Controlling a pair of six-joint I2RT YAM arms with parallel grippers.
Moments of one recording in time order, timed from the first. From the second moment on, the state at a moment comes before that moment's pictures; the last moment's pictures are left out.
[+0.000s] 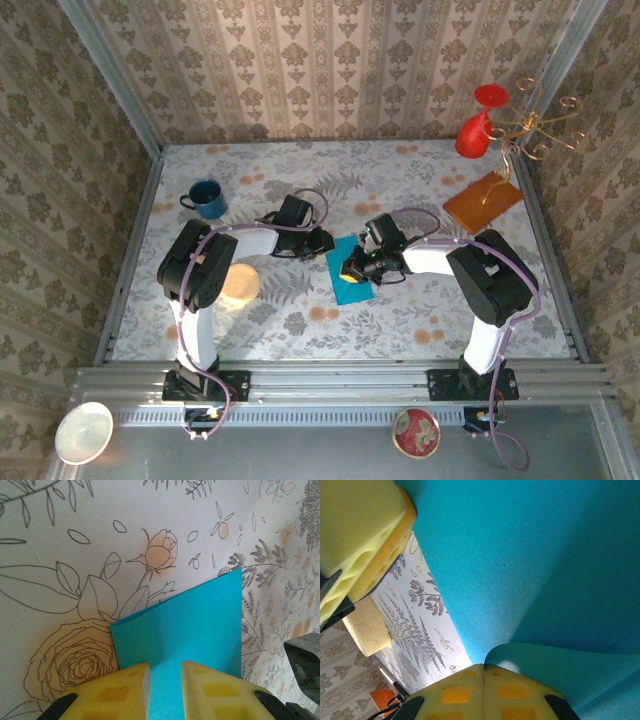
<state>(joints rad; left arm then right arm) -0.59 1.95 1.09 -0.09 0.45 -0.77 0.50 1.81 0.87 -0.05 -0.57 0.98</state>
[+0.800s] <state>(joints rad) -0.59 1.95 1.09 -0.09 0.45 -0.77 0.50 1.83 0.87 -0.03 -0.55 0.98</state>
